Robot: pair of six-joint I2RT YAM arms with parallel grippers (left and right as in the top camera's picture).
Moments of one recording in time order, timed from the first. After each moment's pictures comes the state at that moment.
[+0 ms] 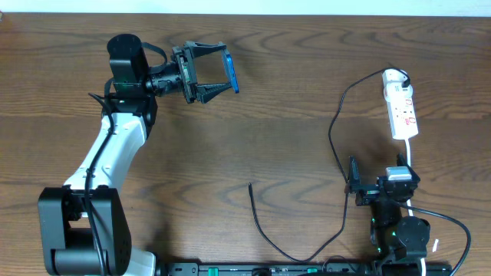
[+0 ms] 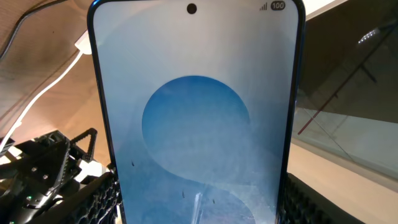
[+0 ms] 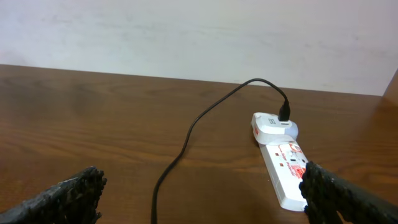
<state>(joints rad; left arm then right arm) -0.03 1.66 1.10 0.34 1.22 -2.09 0.04 0.01 0.01 -0.07 -0.01 -0.05</state>
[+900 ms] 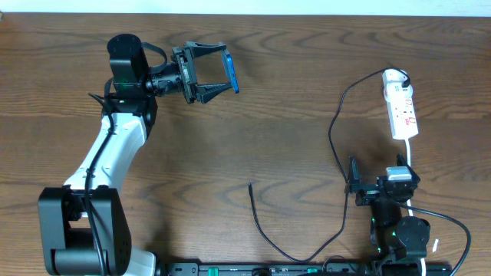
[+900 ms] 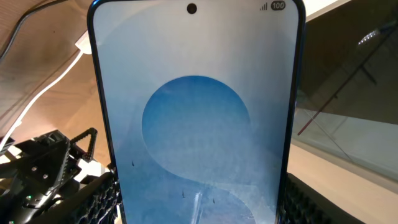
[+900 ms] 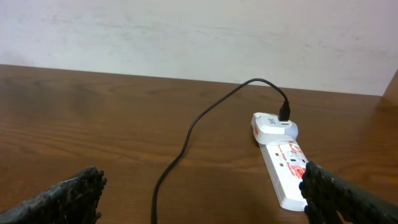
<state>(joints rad) -0.03 1.66 1.10 0.33 1.22 -2.09 0.04 0.01 0.01 -0.07 -0.01 -0.05</state>
